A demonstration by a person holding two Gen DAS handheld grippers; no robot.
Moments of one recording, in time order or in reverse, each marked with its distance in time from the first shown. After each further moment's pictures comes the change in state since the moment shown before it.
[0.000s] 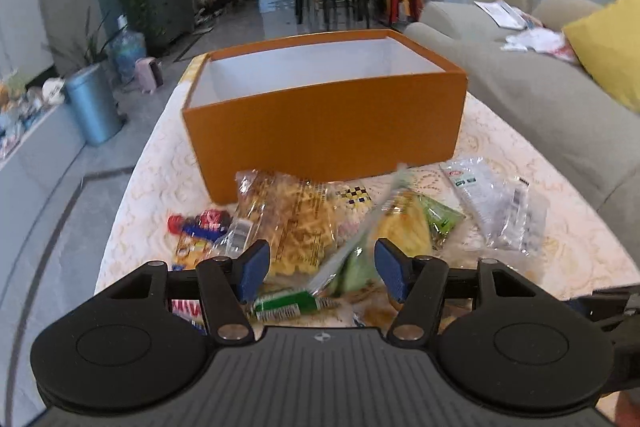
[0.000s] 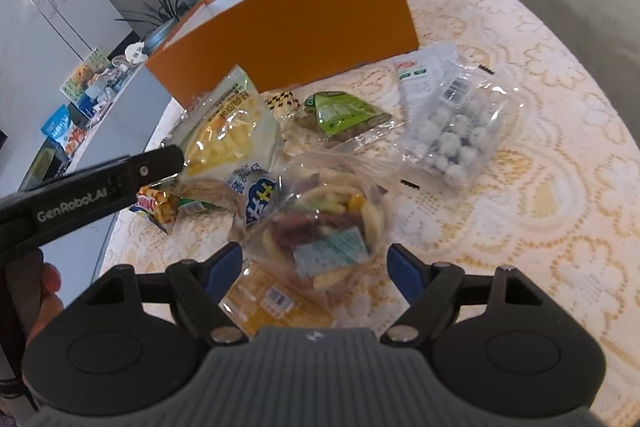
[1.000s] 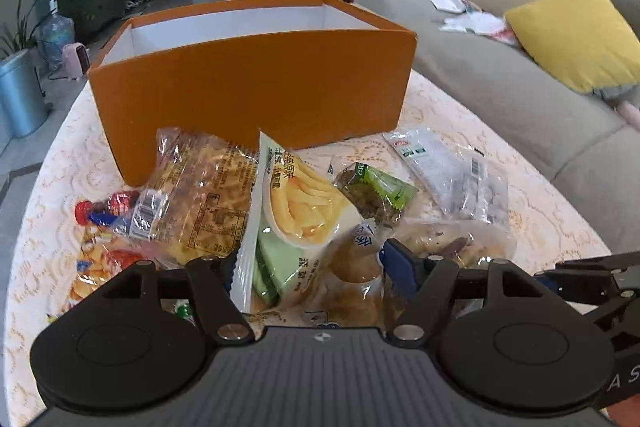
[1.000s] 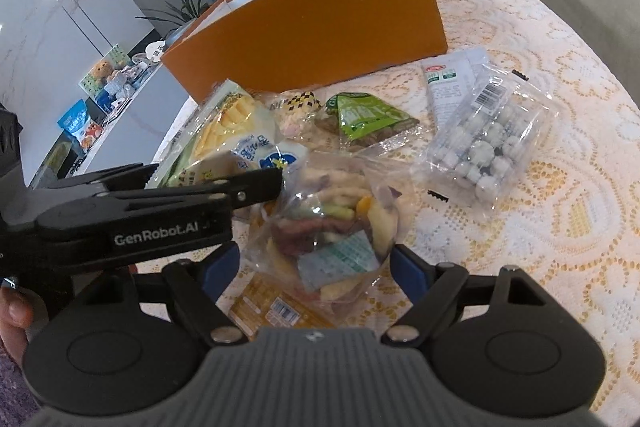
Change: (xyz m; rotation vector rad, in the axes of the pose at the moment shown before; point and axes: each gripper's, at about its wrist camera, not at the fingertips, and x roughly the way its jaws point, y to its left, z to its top) left arm 0.032 0.011 -0.016 -0.006 0.040 -0.247; right arm 0.004 0.001 -0.006 -0.053 -0.037 0.053
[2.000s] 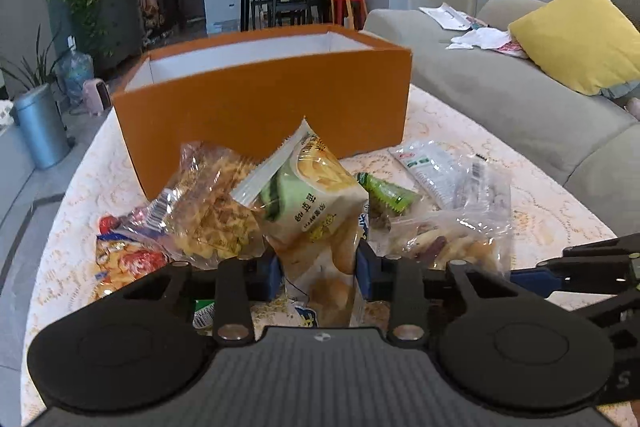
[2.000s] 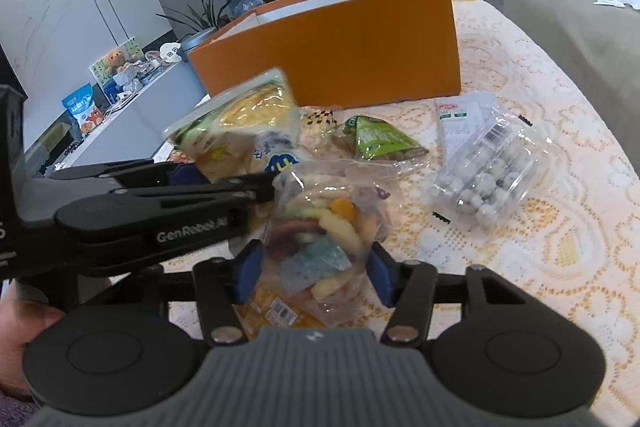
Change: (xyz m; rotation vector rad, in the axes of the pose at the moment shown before) left arm -0.022 -0.019 -0.017 0.071 -0.109 0.087; right arm -0.013 0.020 -0.019 -0.138 -0.097 -0.036
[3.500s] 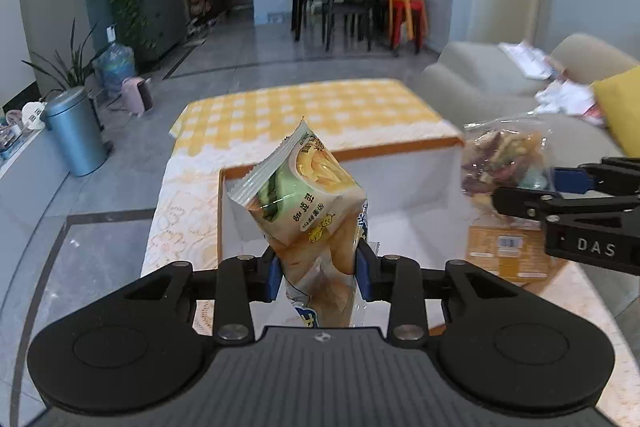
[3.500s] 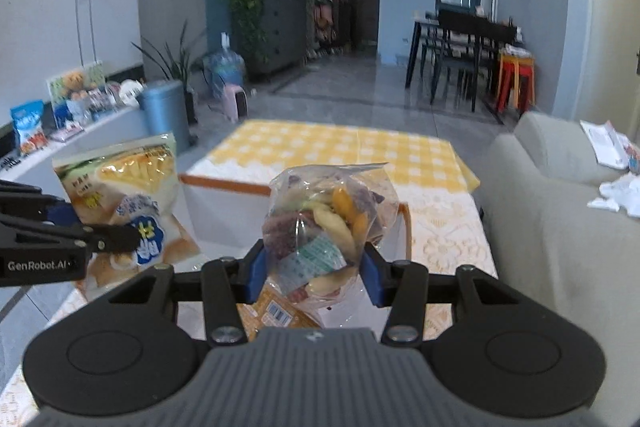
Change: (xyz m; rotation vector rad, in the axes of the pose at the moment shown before) left arm 0.086 0.116 0.164 -0.089 0.057 0.119; right arm 0.083 0.004 0.266 -0.264 -0.176 -0.209
